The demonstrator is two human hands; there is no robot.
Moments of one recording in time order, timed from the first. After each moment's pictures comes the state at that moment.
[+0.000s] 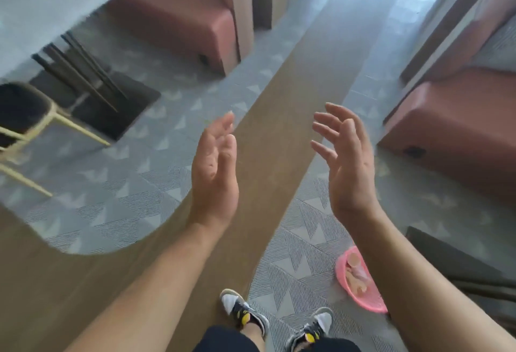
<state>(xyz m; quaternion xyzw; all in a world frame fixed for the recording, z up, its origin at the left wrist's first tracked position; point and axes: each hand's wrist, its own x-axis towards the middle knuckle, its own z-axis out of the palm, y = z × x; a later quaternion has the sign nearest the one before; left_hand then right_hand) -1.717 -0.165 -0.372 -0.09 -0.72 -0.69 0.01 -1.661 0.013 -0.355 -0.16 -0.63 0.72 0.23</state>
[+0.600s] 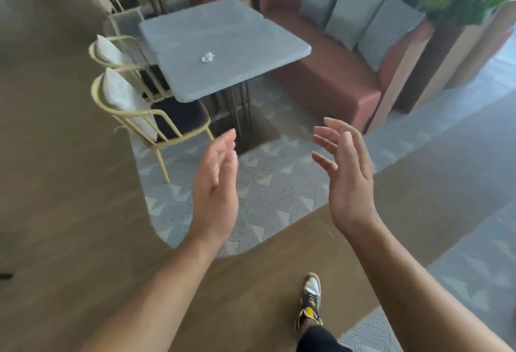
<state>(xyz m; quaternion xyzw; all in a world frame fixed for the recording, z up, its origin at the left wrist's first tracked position) -1.847 -0.461 -0.279 0.04 -0.73 -0.65 0.21 -1.891 -0.270 -0.271 0.07 -0.63 0.77 0.09</state>
